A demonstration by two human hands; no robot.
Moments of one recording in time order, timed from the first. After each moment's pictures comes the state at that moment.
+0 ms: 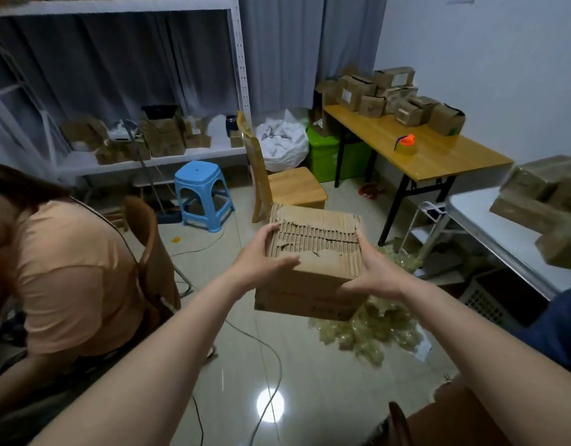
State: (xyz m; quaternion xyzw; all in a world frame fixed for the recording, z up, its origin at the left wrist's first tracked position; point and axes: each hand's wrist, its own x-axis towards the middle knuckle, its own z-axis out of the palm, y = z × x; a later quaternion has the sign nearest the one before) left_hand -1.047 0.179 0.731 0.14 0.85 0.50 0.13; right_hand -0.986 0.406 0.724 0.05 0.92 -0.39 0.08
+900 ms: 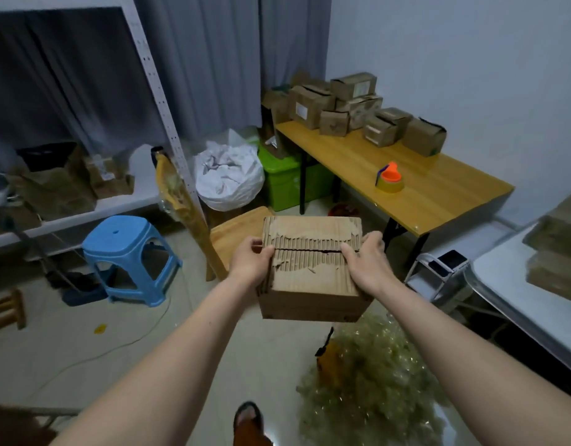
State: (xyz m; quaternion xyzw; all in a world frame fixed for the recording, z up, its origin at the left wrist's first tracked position) left_hand -1.549 0.394 0.699 0.02 0.86 0.49 0.13; right_hand -1.443 0.574 0.708 0.30 0.88 -0.36 -0.10
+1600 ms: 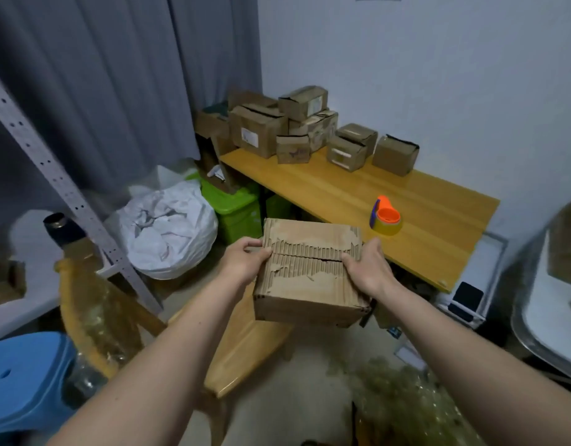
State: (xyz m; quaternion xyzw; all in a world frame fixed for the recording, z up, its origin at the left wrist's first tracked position) left_hand -1.941 0.525 0.708 0.14 0.81 0.52 0.24; right_hand -1.780 0.678 0.707 0.47 0.80 -0.36 -0.12
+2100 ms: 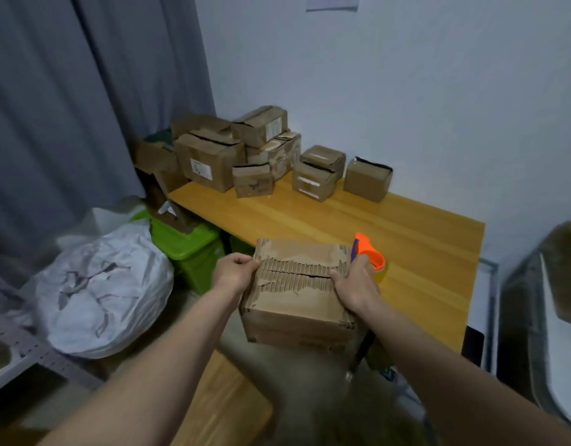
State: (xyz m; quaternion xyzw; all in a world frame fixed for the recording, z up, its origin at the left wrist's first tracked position) left_hand -2.069 0.741 0.677 0.14 0.83 0.48 0.23; right_hand -1.888 0.855 0.676 0.54 0.76 -0.34 -0.14
